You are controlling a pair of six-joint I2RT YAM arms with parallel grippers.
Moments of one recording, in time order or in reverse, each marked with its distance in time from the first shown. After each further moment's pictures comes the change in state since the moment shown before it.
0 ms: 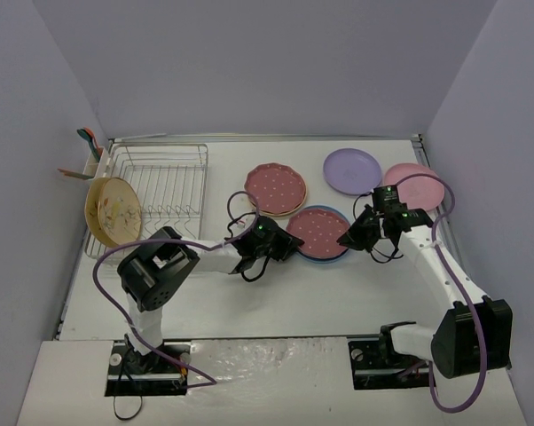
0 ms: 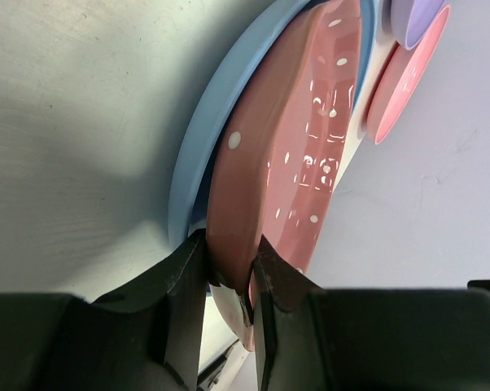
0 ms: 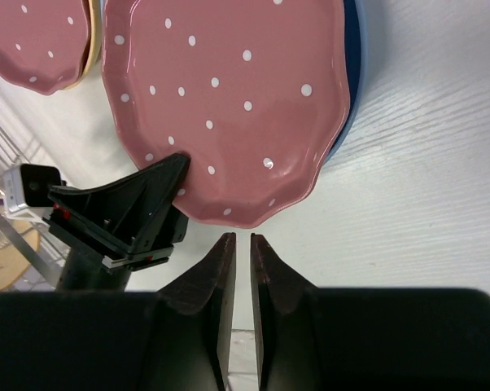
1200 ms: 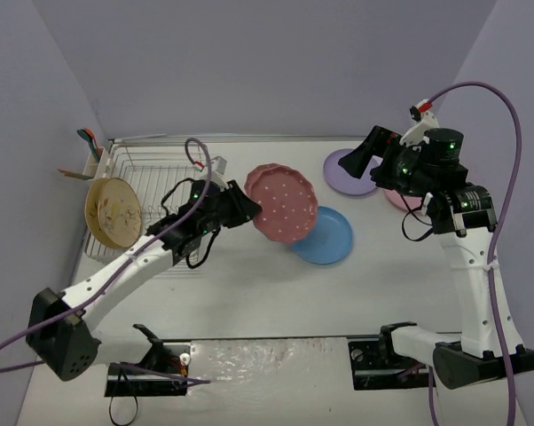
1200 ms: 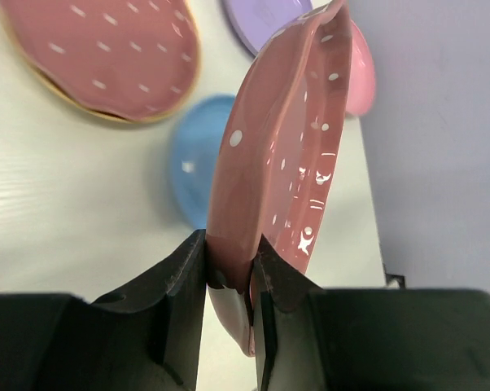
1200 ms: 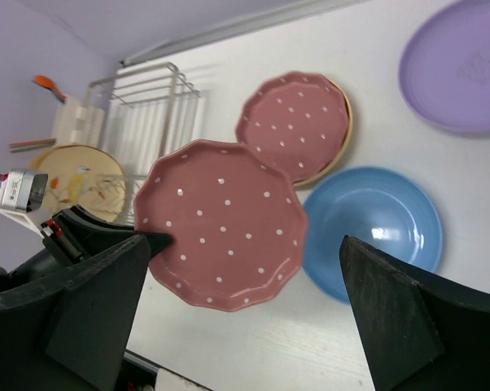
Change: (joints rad) left arm 0.169 -0.591 0.068 -0.456 0.015 0.806; right arm -0.009 -0.060 0.632 -0.060 -0.065 -0.438
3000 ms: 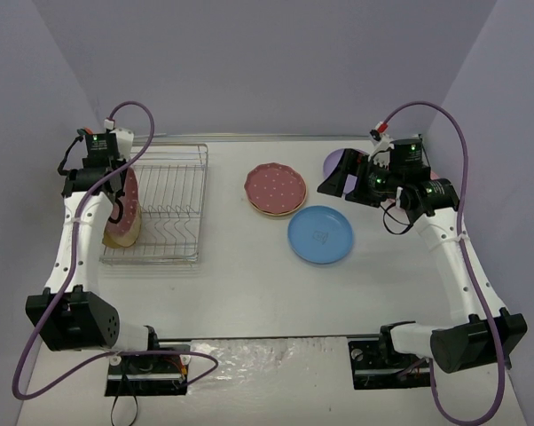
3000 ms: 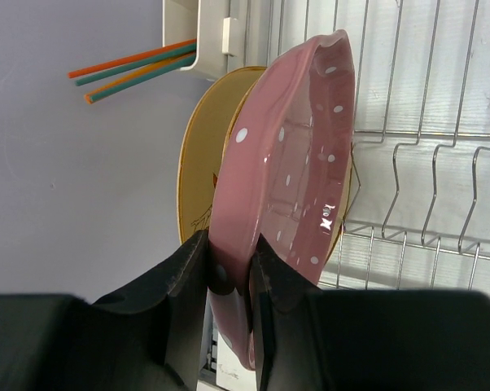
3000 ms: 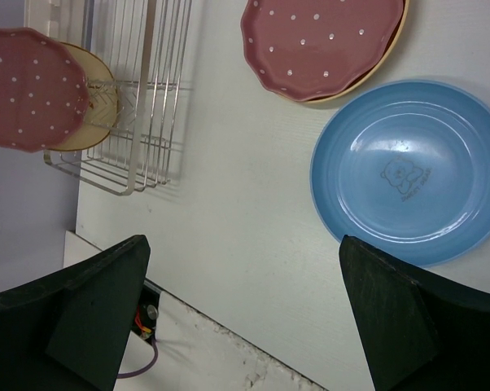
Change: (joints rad) left arm 0.734 0.105 0.451 -0.672 -0.347 1.175; right arm 0.027 0.091 -0.177 0.035 -0.189 -0.038
